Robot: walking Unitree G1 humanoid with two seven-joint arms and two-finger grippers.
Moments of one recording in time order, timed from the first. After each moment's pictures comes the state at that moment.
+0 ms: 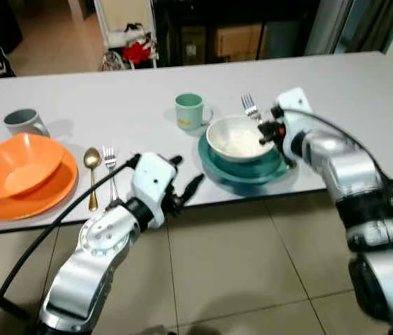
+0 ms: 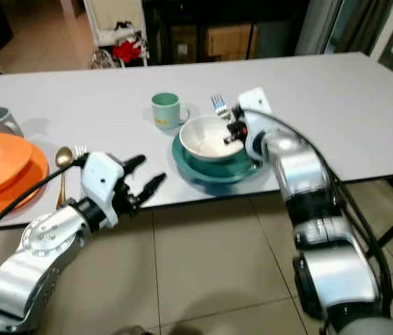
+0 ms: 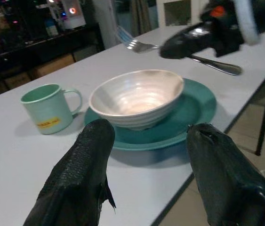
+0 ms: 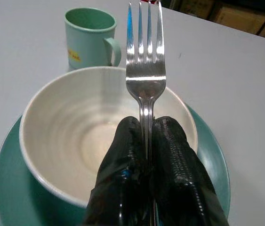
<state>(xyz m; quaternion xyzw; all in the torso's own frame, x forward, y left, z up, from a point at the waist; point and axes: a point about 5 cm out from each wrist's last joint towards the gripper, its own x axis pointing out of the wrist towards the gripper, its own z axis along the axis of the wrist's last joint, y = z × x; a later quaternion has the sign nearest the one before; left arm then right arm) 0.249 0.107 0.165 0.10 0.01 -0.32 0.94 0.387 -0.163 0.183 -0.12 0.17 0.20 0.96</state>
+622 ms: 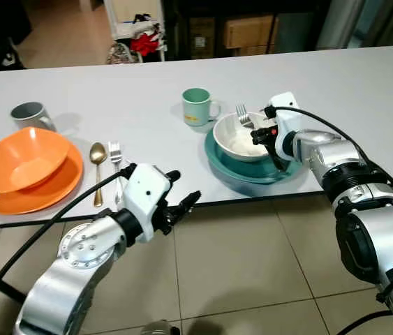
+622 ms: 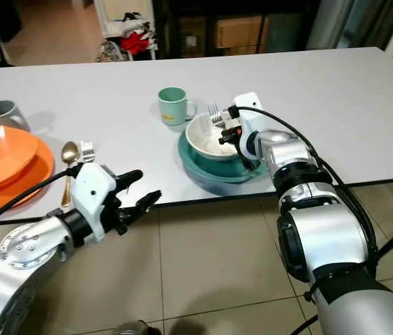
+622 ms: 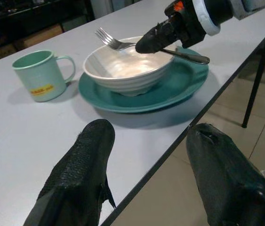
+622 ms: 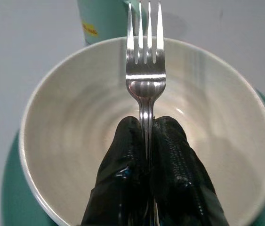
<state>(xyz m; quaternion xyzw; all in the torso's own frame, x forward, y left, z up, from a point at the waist) 0.228 0.120 0.167 0.11 0.05 -0.34 0.93 0.401 -0.159 0.162 -0.06 0.23 0.20 0.95</state>
